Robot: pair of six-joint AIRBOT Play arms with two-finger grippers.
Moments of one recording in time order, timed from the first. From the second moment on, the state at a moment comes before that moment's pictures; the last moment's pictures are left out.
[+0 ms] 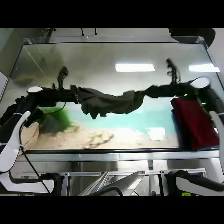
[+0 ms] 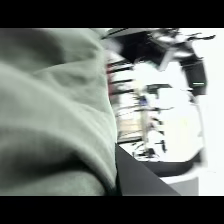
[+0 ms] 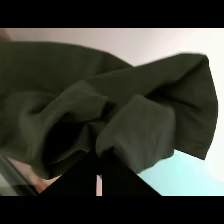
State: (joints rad) left arm 0.00 -1.50 1.16 0.05 -1.50 -0.93; right arm -0.03 -1.29 1.24 -0.58 1.14 0.95
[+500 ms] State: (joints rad) left arm 0.14 -1.10 1.49 0.06 -1.58 -1.08; right arm -0.12 -0.75 1.62 -0.73 1.23 1.05
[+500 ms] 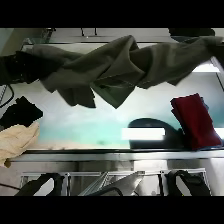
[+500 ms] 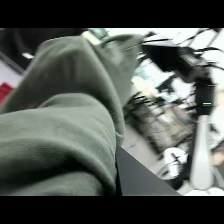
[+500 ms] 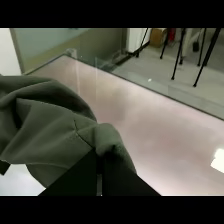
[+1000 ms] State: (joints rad) left arm 0.04 -1.06 1.27 0.61 -1.43 -1.17; right arm -0.06 -0.99 1.43 -0.72 1.39 1.11
